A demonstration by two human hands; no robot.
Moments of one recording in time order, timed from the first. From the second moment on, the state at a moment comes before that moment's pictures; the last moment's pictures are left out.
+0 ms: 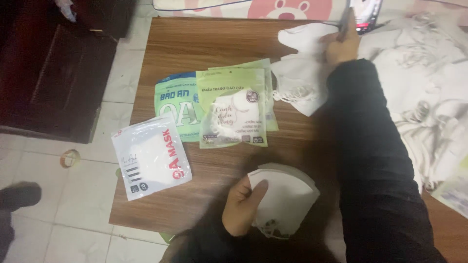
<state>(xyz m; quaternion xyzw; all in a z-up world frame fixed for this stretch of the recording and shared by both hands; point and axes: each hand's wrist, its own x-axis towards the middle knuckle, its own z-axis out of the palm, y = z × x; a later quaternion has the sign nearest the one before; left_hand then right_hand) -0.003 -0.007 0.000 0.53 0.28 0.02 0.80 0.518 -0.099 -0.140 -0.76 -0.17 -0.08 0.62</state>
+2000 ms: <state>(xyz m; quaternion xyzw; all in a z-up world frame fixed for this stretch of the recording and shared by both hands) 0.002 -0.004 0.019 0.55 0.32 0.00 0.77 0.489 -0.082 -0.070 -0.80 0.08 0.10 0.59</state>
